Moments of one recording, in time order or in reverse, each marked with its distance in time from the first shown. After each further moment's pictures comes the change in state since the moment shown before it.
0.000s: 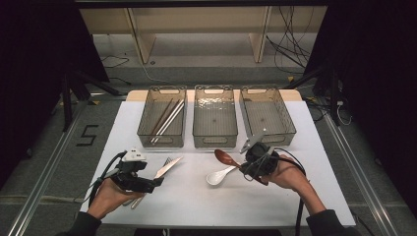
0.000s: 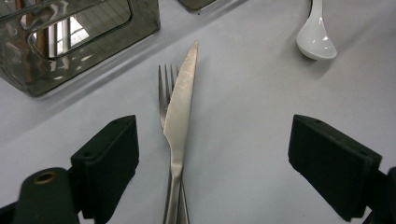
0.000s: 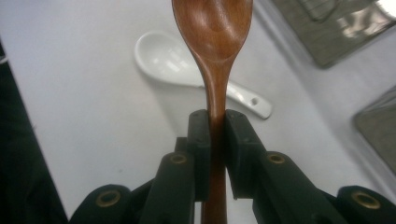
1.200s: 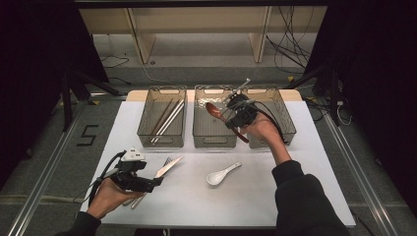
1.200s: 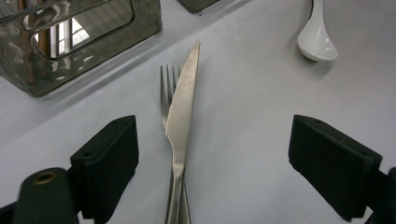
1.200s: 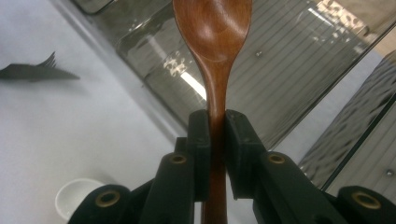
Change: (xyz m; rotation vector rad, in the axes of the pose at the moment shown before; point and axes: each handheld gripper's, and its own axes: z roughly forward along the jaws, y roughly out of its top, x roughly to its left) left arm 0.001 -0.001 0.000 -0.007 0.000 -0.012; right arm -0.081 0.107 0.008 -0.039 -0.097 0.218
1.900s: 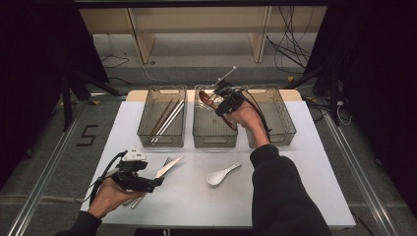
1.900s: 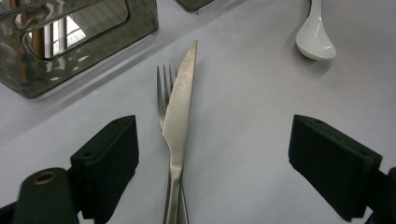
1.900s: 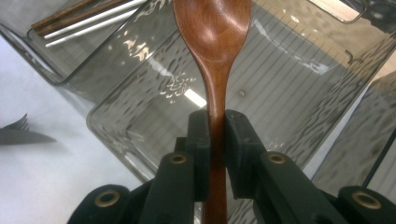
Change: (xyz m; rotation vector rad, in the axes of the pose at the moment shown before) left arm 0.001 0.000 0.003 0.004 -0.009 0.011; right arm -0.009 0.048 0.025 0.010 -0.048 0.078
